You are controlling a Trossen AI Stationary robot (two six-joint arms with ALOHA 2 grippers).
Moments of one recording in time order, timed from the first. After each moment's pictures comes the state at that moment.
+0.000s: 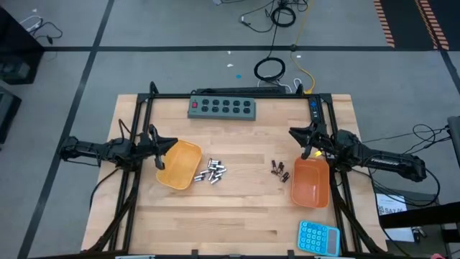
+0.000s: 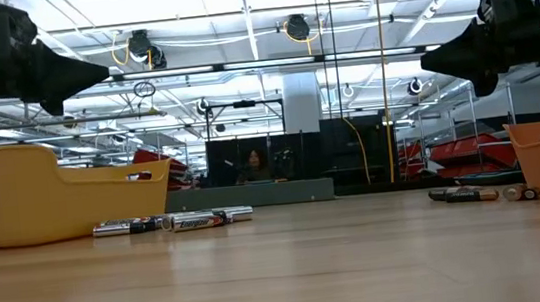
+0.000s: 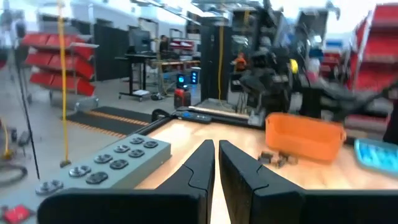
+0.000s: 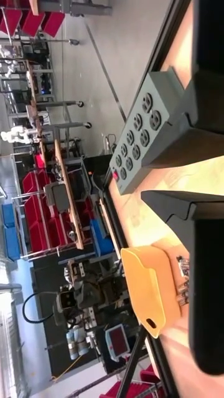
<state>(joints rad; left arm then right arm) -0.16 0.00 0.00 0.09 -0.47 -0.03 -0.24 0.14 0.02 0.18 0.16 0.23</state>
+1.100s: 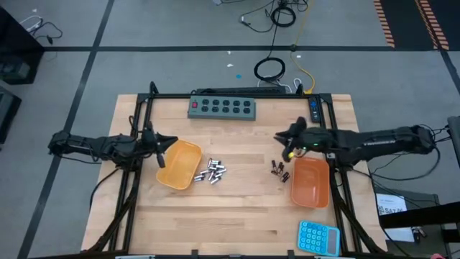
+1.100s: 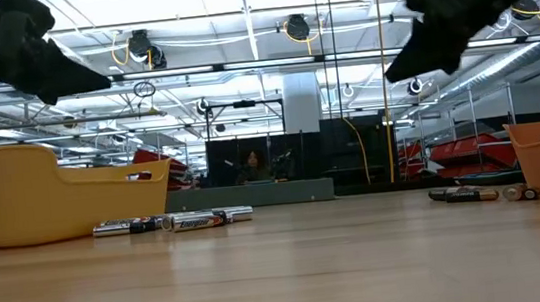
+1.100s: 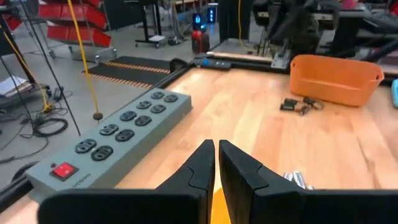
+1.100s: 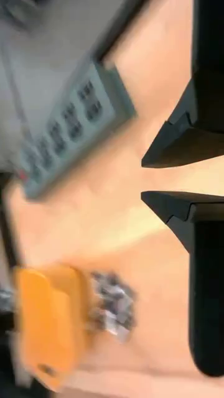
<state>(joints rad) -0.16 0.24 0.24 -0.21 -0.53 -0.08 -0.02 0.91 0.55 -0.20 0.33 0.28</state>
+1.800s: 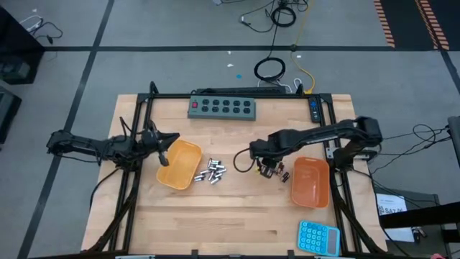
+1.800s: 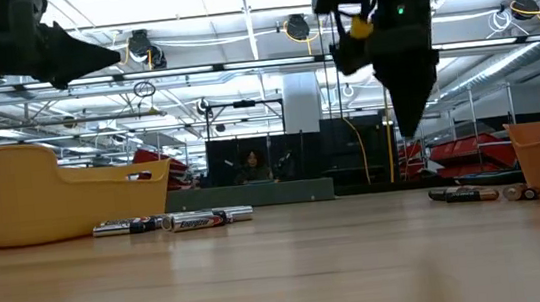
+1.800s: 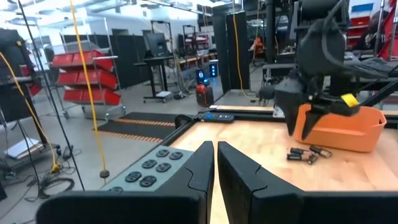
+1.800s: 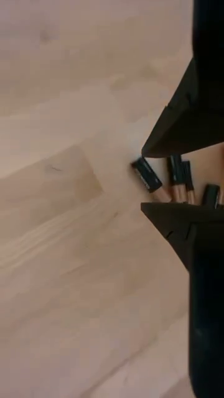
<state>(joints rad) -0.17 0.28 0.12 0.22 -0.54 0.15 0.04 1.69 1.22 -1.01 0.08 0.54</state>
